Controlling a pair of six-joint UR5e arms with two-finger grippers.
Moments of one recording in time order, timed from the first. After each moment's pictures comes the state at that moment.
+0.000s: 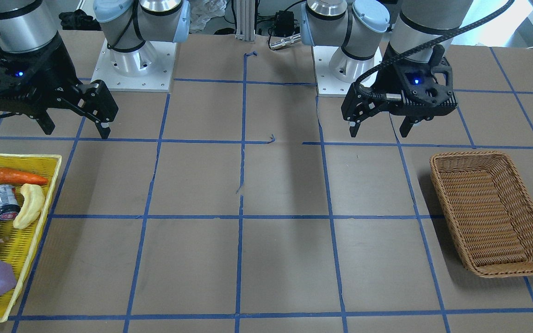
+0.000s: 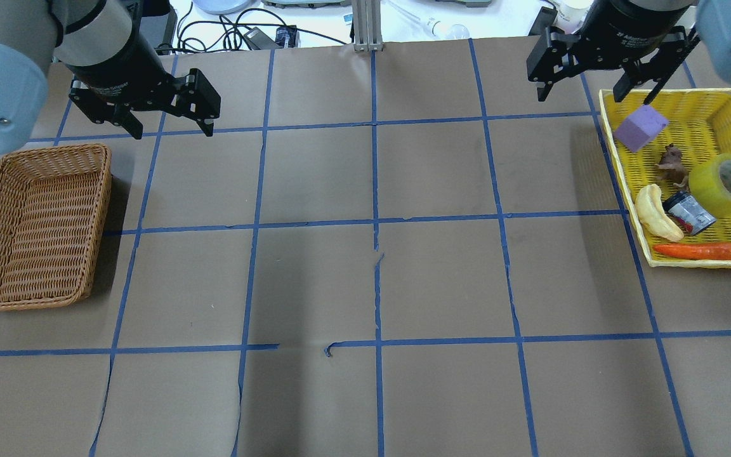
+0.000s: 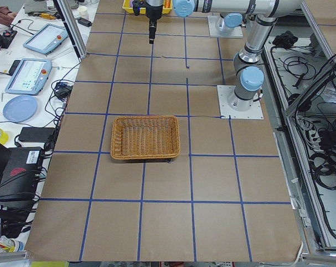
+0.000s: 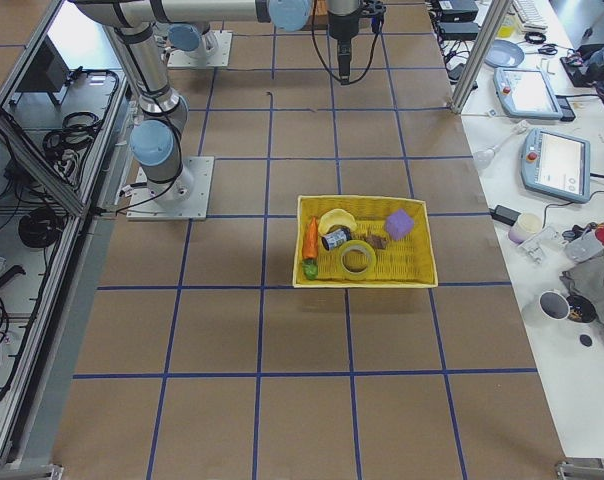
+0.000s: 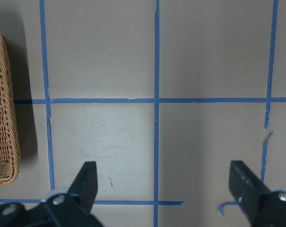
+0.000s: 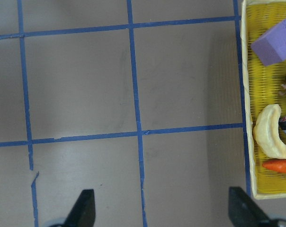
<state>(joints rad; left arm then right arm) -1.58 -1.58 -1.57 -1.45 1.60 -0.02 1.53 -1.54 1.51 -1.68 -1.58 0.00</state>
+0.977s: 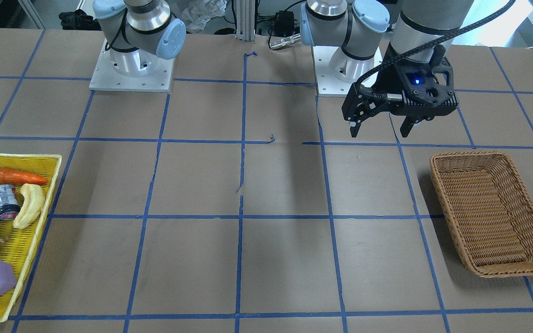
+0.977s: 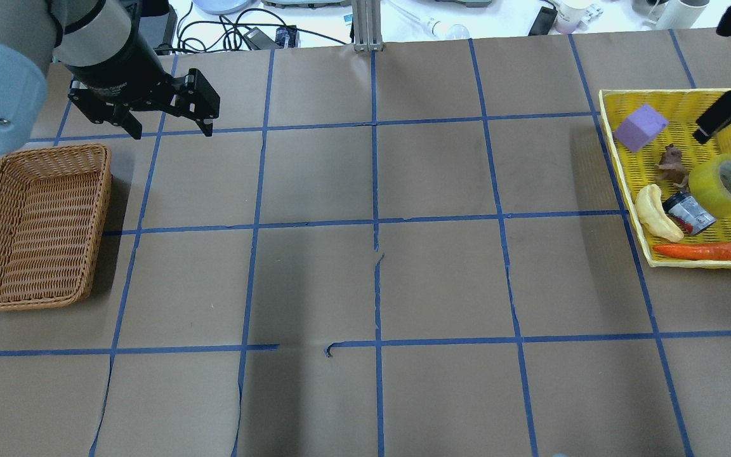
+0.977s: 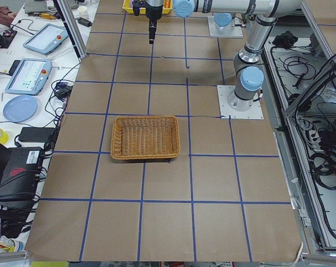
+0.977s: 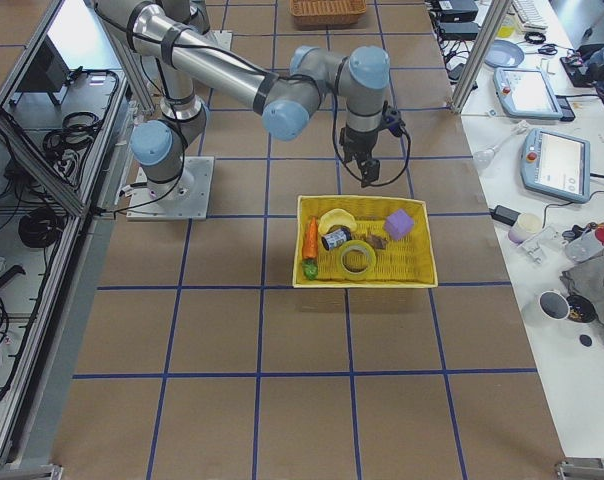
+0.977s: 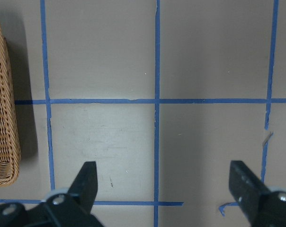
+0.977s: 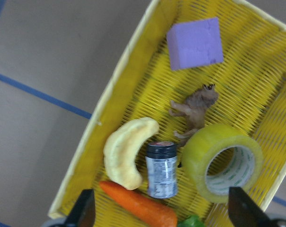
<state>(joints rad) -1.58 -1.58 -1.57 -1.44 1.60 -0.02 1.03 -1.37 1.63 -1.90 -1.56 -1.01</state>
